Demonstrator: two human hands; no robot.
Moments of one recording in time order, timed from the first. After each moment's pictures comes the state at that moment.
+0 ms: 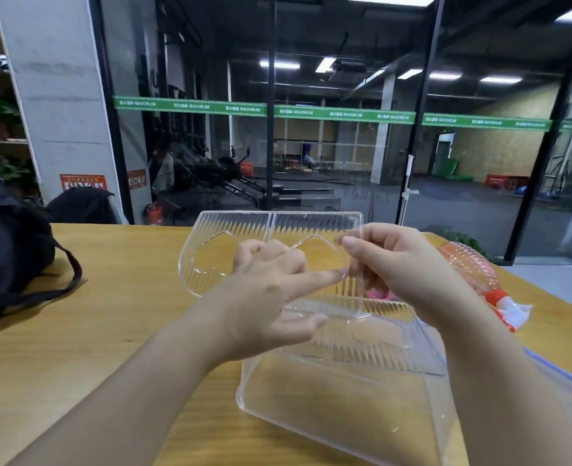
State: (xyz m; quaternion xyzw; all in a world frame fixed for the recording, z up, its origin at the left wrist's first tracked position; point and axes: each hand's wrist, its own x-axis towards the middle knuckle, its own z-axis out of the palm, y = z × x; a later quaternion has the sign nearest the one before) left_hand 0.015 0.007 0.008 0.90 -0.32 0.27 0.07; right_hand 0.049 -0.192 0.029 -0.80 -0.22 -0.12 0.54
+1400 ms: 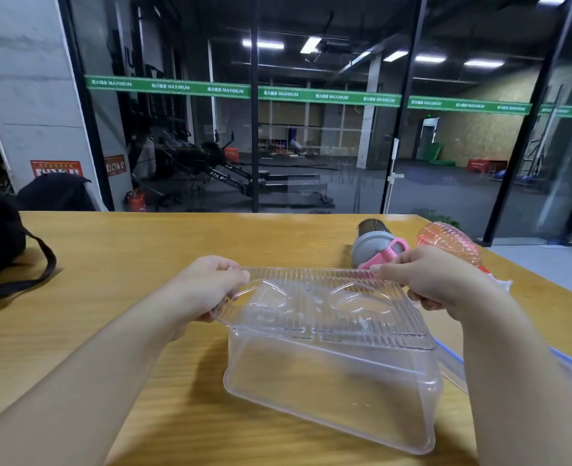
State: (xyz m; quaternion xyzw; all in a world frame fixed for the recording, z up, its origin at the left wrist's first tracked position) left_hand 0.052 0.037 -0.021 0.82 0.04 0.01 0.57; right_hand 0.063 -0.240 0.011 -0.93 0.05 0.00 0.37
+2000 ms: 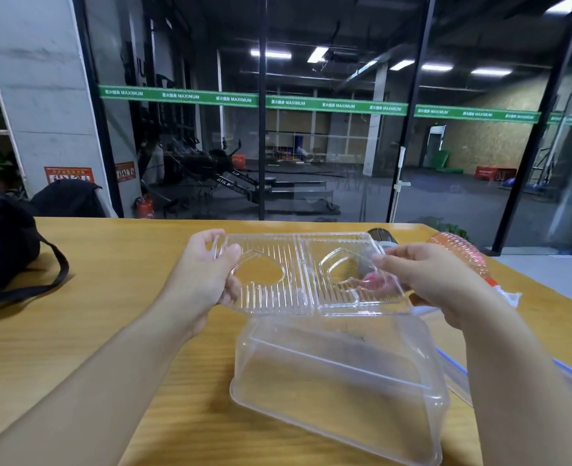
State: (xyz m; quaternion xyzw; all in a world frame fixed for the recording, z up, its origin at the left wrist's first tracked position) left_hand 0.057 0.038 -0.015 0.71 0.02 0.18 0.68; right_hand 0.070 -0.235 0.009 -0.86 -0.04 -0.08 0.49
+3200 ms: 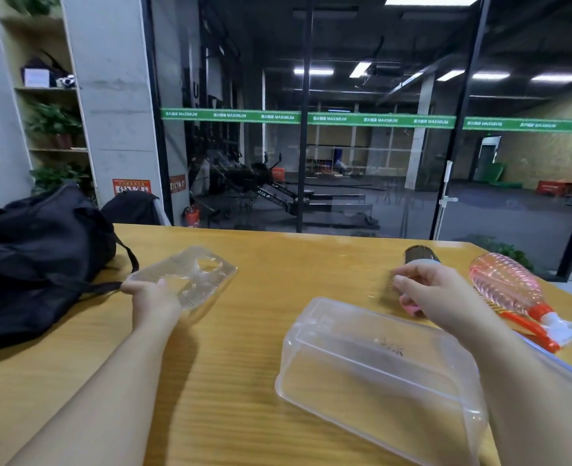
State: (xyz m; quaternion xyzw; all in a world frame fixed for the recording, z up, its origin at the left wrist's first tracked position) left_hand 0.069 0.162 -0.064 0.73 0.37 0.33 0.46; right_hand 0.080 -0.213 -0.010 -0.86 -0.11 -0.12 0.48
